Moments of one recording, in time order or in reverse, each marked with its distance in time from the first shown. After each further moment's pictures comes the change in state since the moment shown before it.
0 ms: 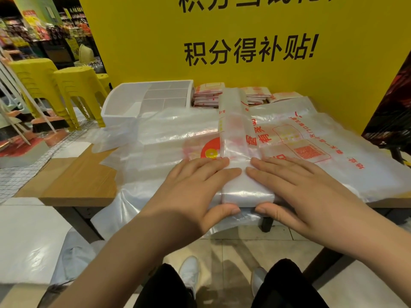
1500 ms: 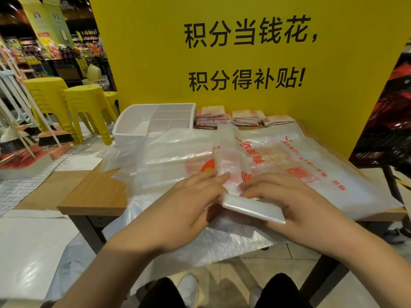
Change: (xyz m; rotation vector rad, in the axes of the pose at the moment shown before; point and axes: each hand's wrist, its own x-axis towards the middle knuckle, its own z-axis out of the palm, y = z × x) left_hand -0.007 -0.005 -0.017 -0.166 0.048 0.142; right_hand 0.003 -0.012 -0.023 0.426 0.156 -0.068
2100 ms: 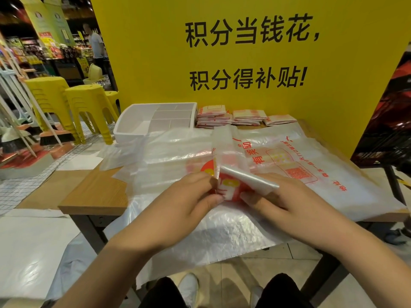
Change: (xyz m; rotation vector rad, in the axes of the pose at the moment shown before) left_hand -0.001 0.002 -0.003 -0.179 0.081 -0.100; right_hand 0.013 -0.014 0.000 0.145 -0.006 0.048
